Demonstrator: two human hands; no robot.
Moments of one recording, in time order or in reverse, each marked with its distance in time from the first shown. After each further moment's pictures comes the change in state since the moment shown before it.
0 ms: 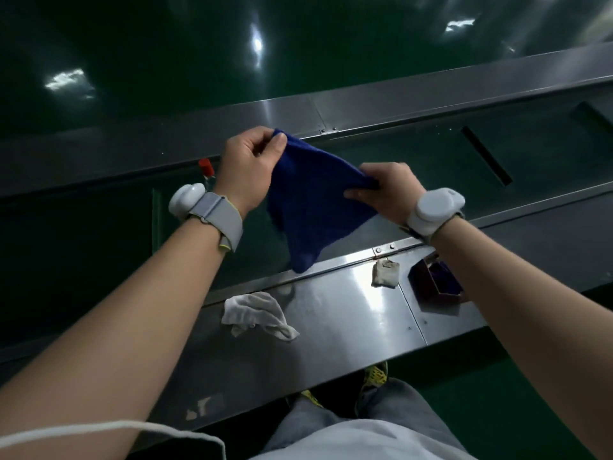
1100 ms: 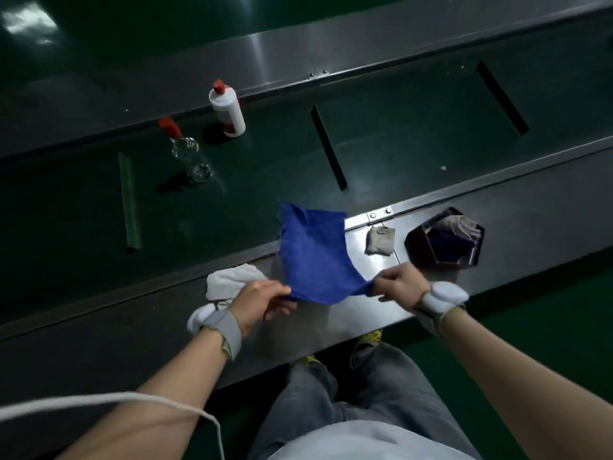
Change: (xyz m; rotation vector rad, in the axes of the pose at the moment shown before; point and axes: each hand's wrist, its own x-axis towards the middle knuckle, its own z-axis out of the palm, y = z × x) left_hand -0.150 -0.155 0.070 -0.187 -0.400 -1.031; right_hand -0.140 0.127 0.111 0.480 -0.381 0.742
